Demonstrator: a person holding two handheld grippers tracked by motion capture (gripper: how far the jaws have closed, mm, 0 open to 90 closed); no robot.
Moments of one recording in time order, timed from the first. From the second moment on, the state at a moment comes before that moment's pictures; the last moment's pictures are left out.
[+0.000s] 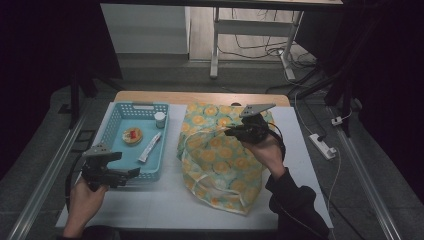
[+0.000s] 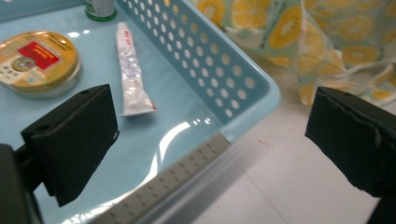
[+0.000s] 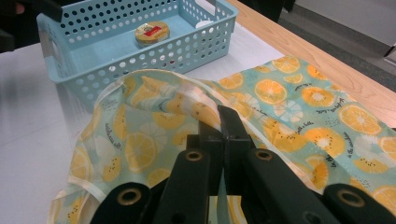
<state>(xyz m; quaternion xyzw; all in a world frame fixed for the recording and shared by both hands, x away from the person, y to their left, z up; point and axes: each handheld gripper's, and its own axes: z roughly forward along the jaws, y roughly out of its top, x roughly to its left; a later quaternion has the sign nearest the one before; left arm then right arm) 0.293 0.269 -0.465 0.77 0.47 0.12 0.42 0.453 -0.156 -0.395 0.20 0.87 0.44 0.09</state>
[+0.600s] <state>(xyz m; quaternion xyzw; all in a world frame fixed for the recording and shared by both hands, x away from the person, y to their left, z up) 0.356 0.267 -0.460 0.78 0.49 0.10 0.37 0.452 -0.155 -0.396 0.19 0.87 0.44 0.10</state>
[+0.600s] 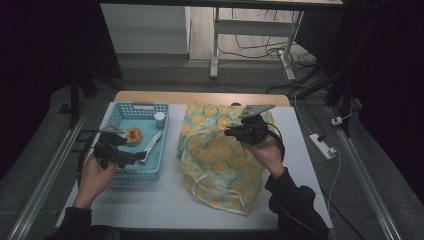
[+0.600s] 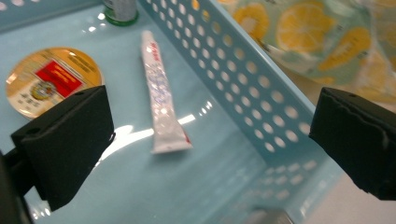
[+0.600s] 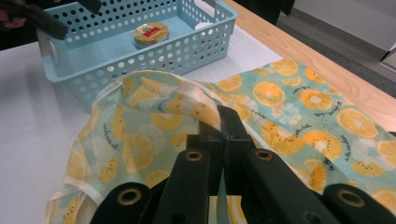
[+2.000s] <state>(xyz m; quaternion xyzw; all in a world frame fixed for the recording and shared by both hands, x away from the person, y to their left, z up) 0.481 0.287 -0.500 0.78 0.56 0.09 0.26 0.451 -0.152 -0.398 0.18 0.87 0.44 0.09</state>
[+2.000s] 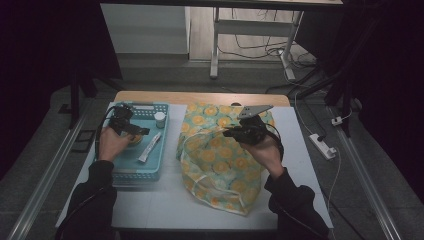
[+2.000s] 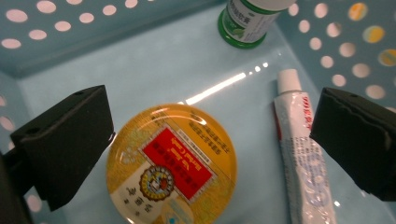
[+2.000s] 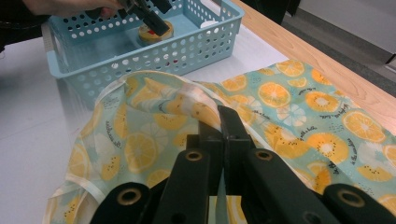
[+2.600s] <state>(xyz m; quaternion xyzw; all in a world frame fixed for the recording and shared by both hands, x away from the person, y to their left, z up) 0.489 0.285 -0.518 0.77 0.61 0.03 0.18 0.451 -0.152 -0.398 0.18 0.87 0.44 0.09</state>
